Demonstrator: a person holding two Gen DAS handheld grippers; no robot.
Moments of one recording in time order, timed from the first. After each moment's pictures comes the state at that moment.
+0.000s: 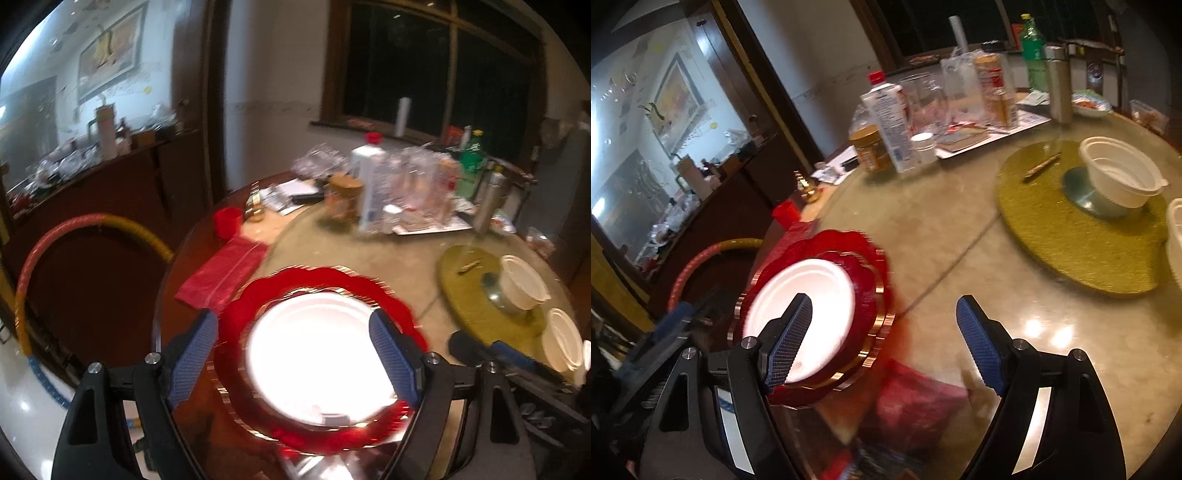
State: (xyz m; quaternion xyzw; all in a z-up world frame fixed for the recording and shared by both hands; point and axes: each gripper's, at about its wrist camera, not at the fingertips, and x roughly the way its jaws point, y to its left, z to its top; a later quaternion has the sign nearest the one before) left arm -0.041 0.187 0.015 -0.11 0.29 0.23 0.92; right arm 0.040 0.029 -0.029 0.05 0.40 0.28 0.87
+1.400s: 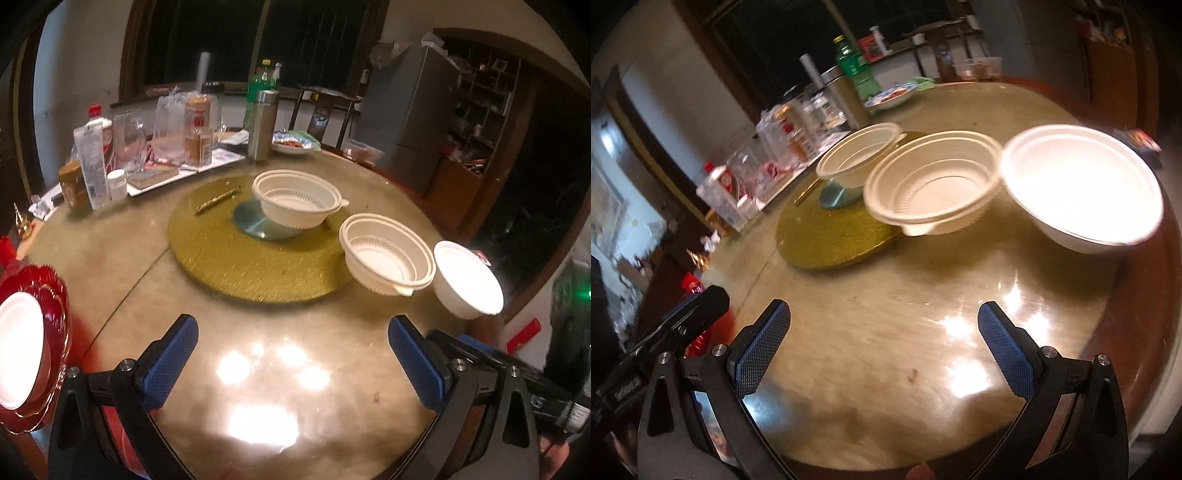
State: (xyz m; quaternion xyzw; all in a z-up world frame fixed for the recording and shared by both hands) left arm 0.040 -0.034 0.001 -0.06 0.36 -0.10 0.93; right arm 0.019 -0.257 -0.041 0.19 0.40 0.10 0.89
